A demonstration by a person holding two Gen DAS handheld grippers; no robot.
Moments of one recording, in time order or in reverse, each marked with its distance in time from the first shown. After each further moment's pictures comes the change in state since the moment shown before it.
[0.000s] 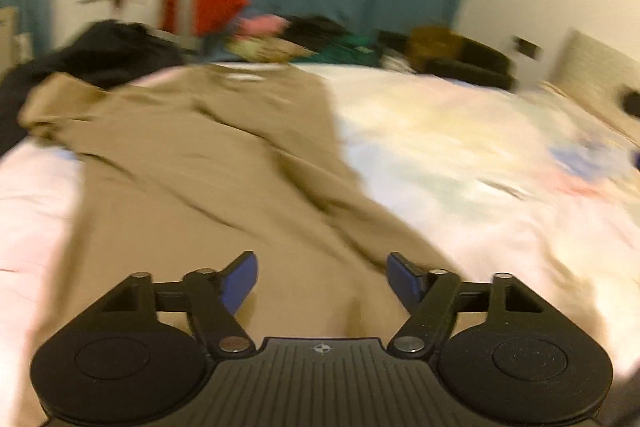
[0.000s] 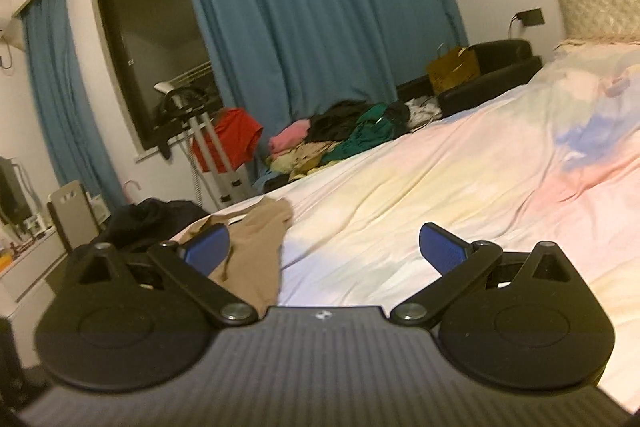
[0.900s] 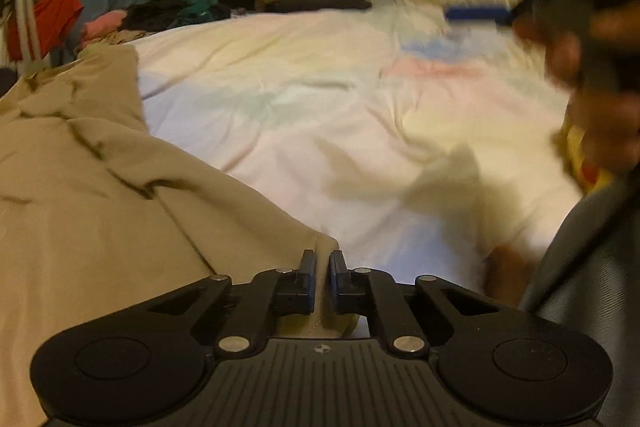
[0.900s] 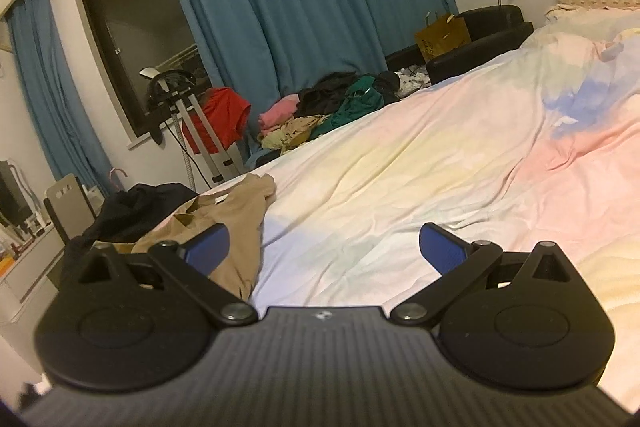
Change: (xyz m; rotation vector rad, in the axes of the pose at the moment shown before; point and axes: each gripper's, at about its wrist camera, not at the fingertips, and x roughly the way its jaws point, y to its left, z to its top) left arm 0.014 -0.081 -0.065 0.245 0.064 -0.265; right arm 0.015 -0.037 -0.006 0.050 0.094 -0.005
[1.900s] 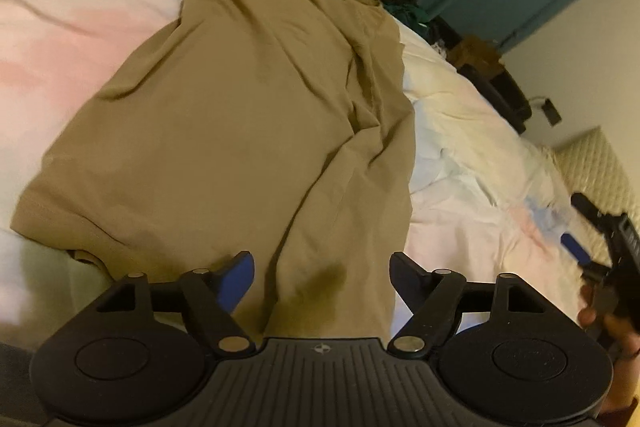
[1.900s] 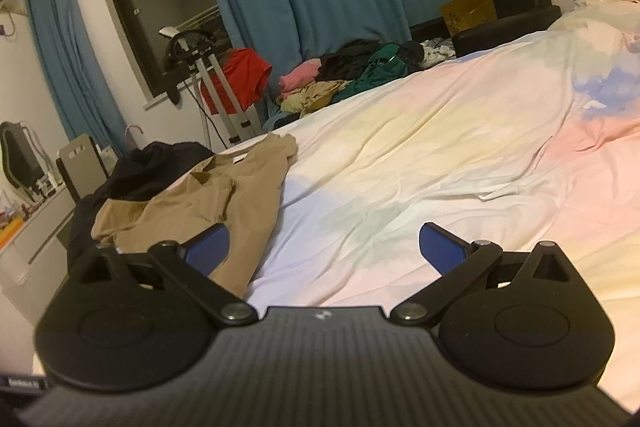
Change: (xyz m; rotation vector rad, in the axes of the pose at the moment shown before) left arm -0.106 0.160 -0.051 -0.811 0.033 0.096; right arm 0.015 0.022 -0.012 -0.073 0.118 0.056
